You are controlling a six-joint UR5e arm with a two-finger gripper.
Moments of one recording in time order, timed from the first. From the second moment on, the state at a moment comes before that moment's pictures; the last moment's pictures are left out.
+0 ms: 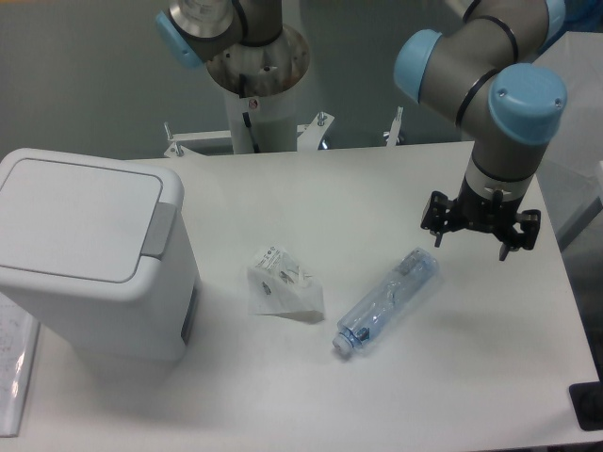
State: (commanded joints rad) arm 2.73 -1.96 -1.41 -1.23 1.55 1.01
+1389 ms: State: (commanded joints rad) arm 2.55 -1.91 -1.34 -1.22 1.26 0.42
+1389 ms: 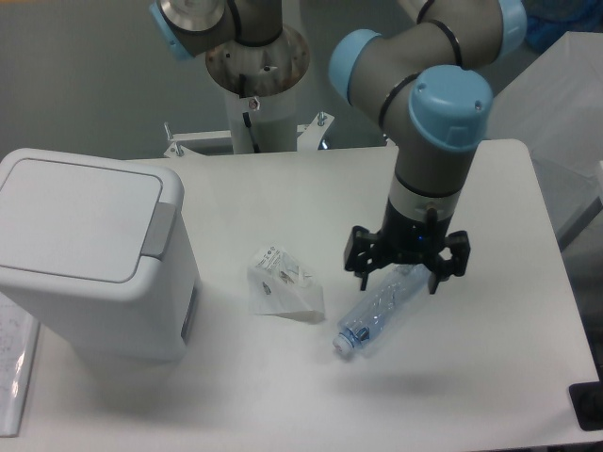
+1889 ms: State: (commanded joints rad) arm 2.46 -1.77 -1.42 -1.22 1.20 0.40
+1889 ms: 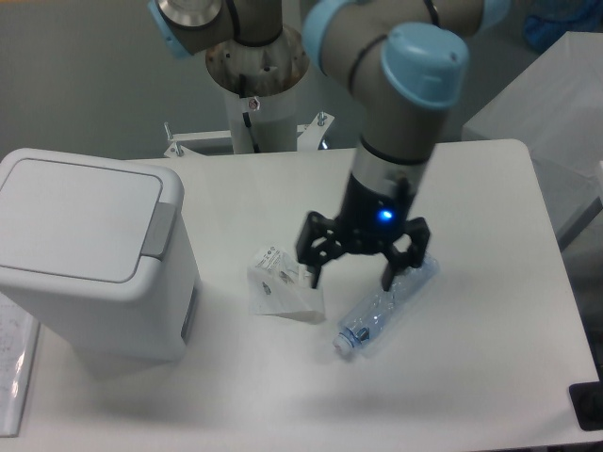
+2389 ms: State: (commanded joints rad) arm 2.37 -1.71 -1.50 -1.21 1.18 0.40
